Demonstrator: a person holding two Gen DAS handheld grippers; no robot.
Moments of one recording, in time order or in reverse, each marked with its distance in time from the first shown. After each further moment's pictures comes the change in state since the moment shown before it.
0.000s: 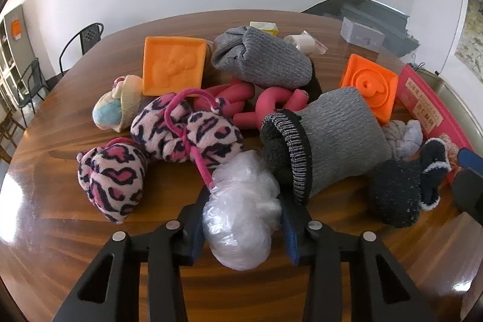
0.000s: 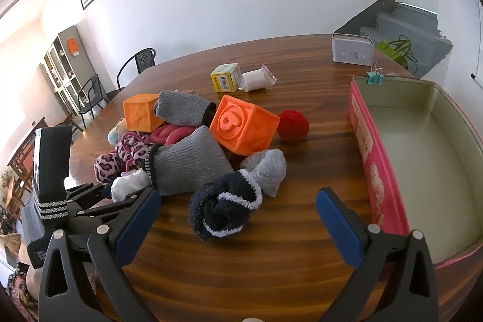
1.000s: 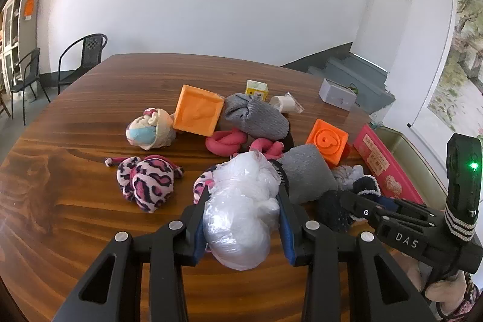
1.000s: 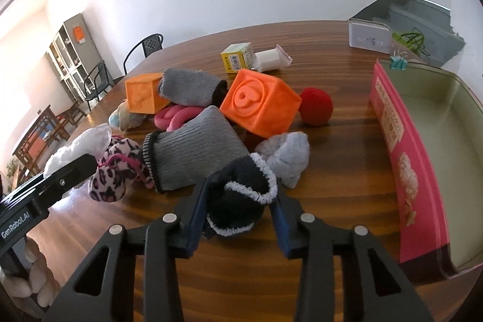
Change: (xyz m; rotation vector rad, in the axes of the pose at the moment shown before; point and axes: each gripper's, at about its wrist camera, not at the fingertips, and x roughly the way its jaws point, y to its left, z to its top) left arm -0.076 0.031 -0.011 -0.118 -0.220 -0.126; right arm 0.026 0.007 -0.006 -0.034 0.066 0.034
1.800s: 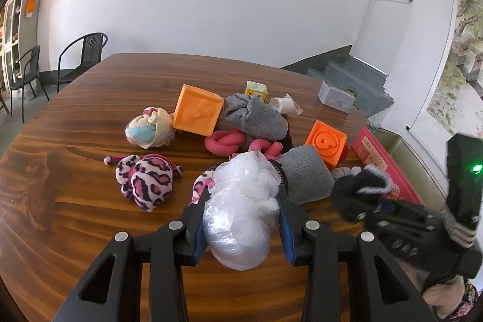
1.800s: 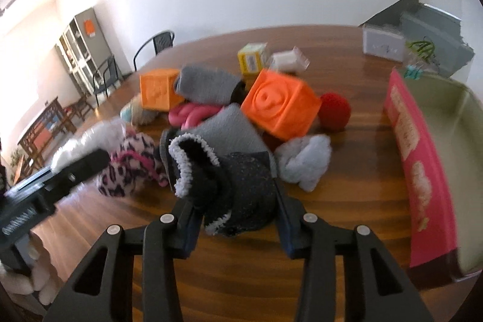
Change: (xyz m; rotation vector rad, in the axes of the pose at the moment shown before) left arm -0.002 0.002 -0.002 -0.007 -0.004 -0.012; right arm -0.003 0.013 -0.001 -0.033 -0.030 0.027
